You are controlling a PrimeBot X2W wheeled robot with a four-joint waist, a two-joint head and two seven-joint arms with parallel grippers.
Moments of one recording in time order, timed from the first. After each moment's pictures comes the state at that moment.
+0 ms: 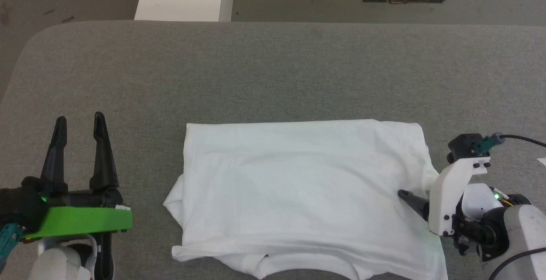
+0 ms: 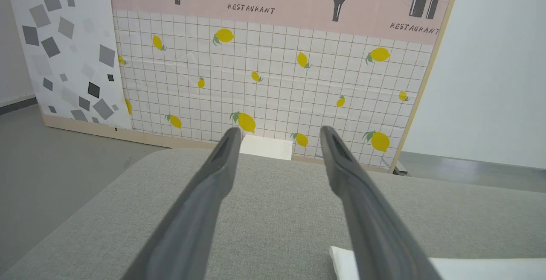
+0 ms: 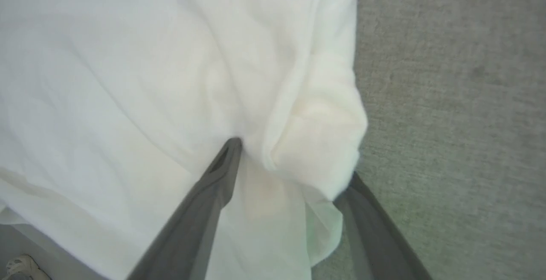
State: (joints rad) left arm -0.06 0.24 0.05 -0.14 -0.38 -0.03 -0.26; right arm -0.23 -0.17 0.01 0.17 0.42 0.13 0.91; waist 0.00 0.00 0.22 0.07
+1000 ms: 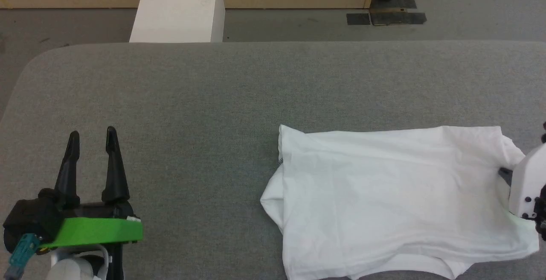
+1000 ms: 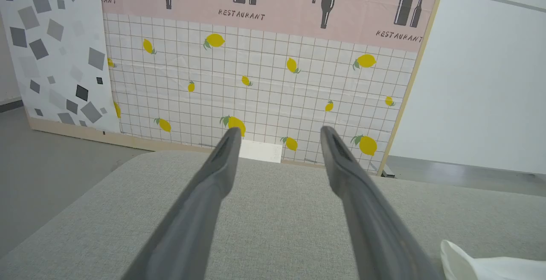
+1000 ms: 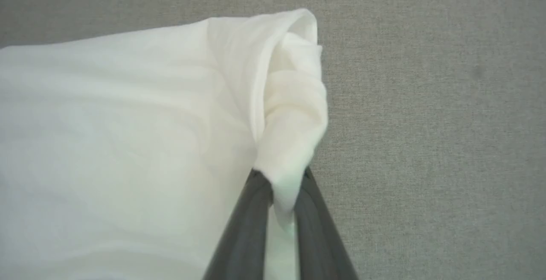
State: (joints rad) left arm -0.04 0.12 0.13 -0.10 -0.27 -0.12 -0.26; right arm -0.24 -0.32 -0.22 0.10 0.32 0.13 0.92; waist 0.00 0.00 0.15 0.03
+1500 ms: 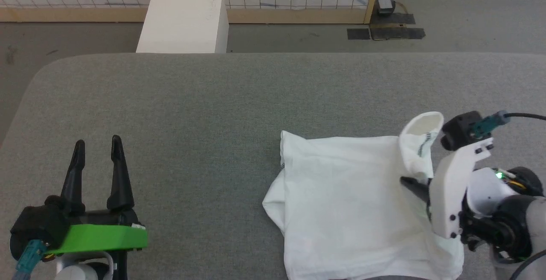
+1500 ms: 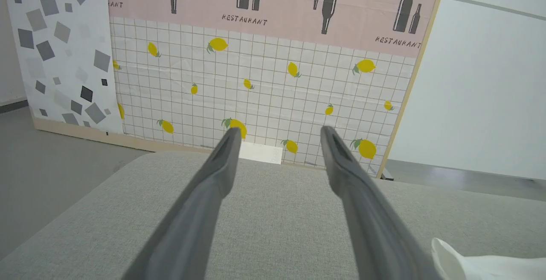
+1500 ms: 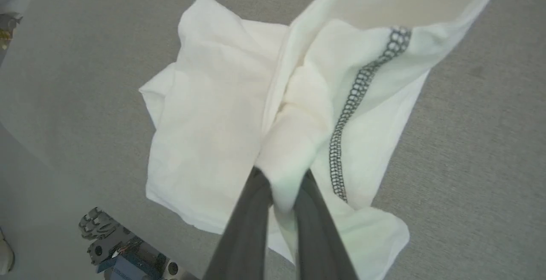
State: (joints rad) left arm -0.01 0.10 0.13 -0.10 -0.27 -0.12 -0.26; right arm -0.20 -0.24 0.06 -0.20 0.50 0.13 1.11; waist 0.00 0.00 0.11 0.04
